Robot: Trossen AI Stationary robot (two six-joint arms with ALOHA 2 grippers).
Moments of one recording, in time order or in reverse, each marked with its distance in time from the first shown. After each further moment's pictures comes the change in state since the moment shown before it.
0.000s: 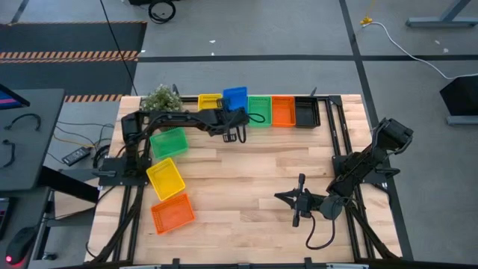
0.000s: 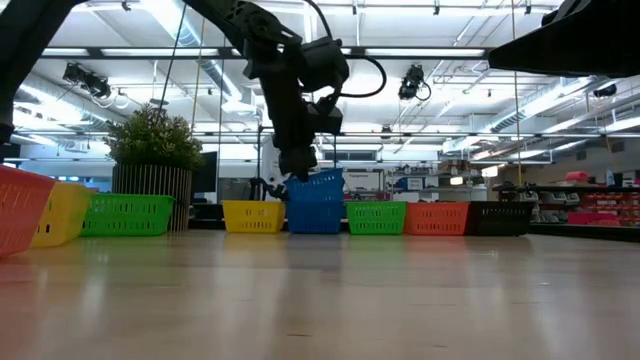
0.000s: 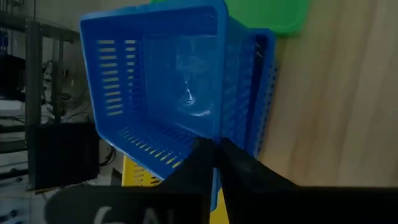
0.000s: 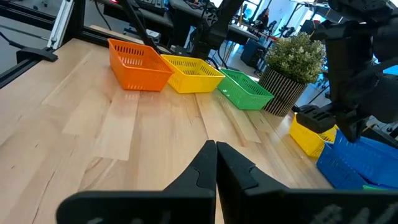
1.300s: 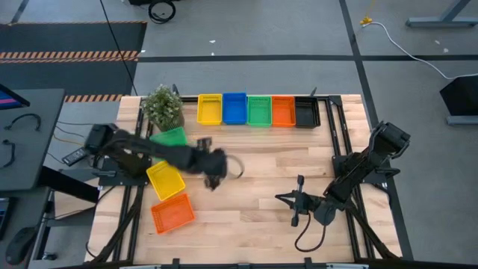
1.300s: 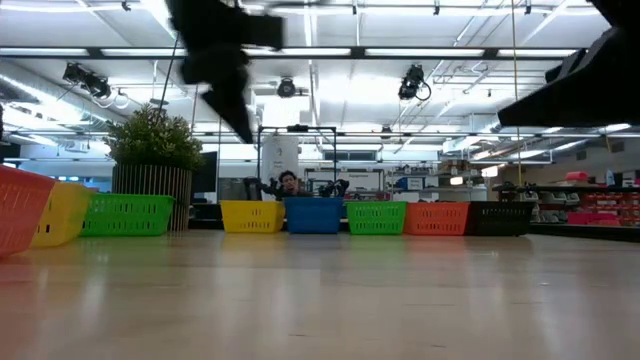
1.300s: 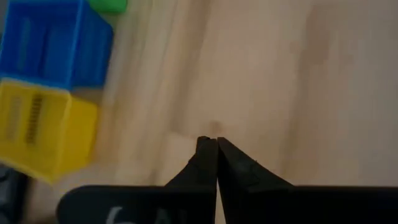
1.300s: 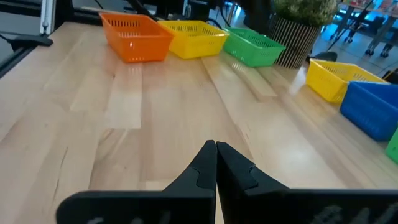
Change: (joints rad) left arm -0.450 -0.328 -0.221 -0.267 0.129 -0.572; right arm 0.003 0.066 -0.001 -0.155 -0.010 0.358
